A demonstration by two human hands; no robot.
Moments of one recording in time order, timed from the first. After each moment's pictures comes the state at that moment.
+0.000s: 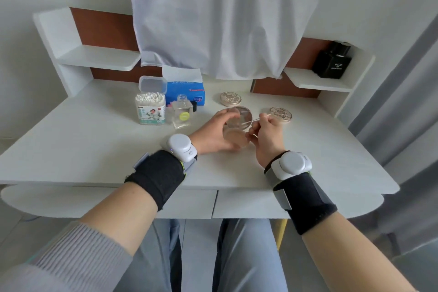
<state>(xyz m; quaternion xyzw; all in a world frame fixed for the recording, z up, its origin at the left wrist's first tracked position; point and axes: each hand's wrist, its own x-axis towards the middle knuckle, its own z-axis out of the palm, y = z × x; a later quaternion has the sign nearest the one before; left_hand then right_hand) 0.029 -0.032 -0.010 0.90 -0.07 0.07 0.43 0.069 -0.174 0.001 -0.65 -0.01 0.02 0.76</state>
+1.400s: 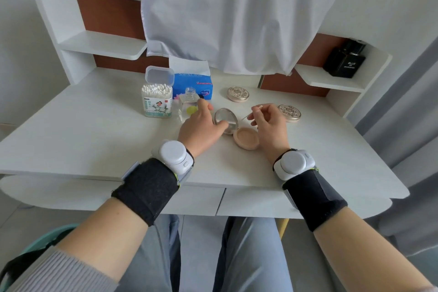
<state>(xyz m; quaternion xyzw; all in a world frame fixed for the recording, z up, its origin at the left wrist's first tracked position) -0.002 -0.017 -0.004 0.90 0.14 0.16 0.38 0.073 -0.166 -0.006 -0.75 -0.17 -0.07 0.63</state>
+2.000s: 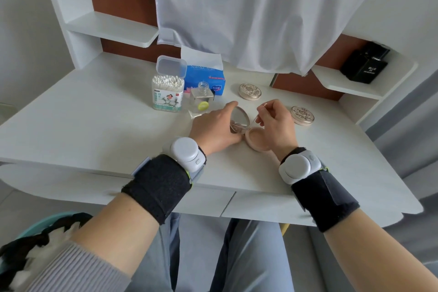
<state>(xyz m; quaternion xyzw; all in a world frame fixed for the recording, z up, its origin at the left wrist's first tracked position) 0.009 -0.012 -0.014 0.95 0.08 0.17 0.25 0.082 -0.151 -0.003 -0.82 -0.18 -0.08 0.53</state>
